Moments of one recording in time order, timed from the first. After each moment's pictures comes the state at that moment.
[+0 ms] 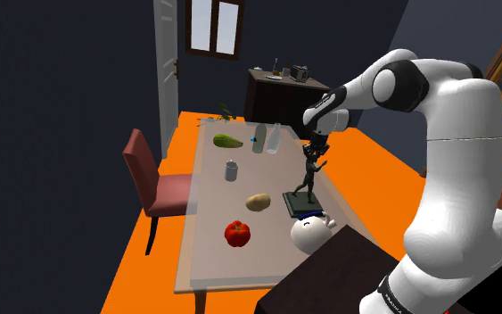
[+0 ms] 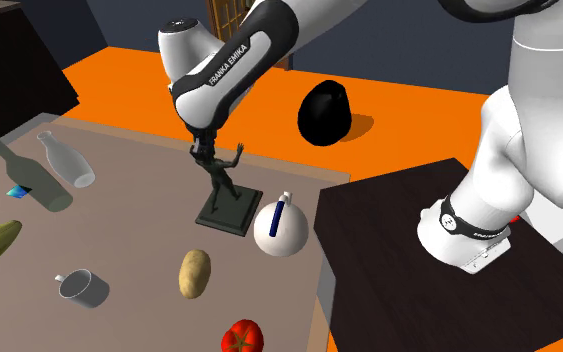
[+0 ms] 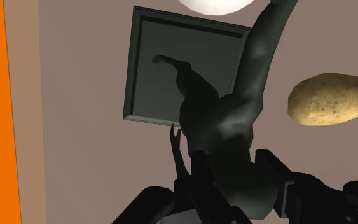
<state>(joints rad) -0.34 0.51 -0.27 -1.85 0.11 2.43 -0.22</state>
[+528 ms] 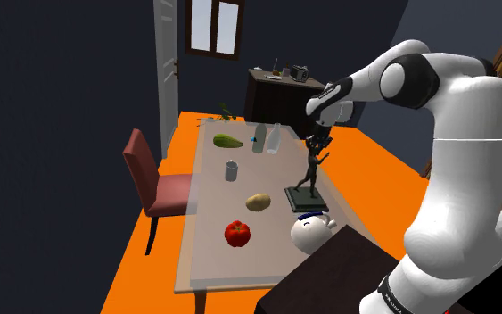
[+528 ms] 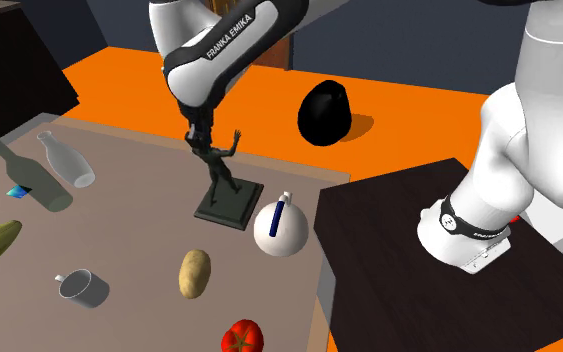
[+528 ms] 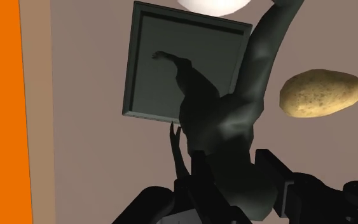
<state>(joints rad) -0.33 0.45 -0.28 -1.82 0.09 2.35 -0.22</state>
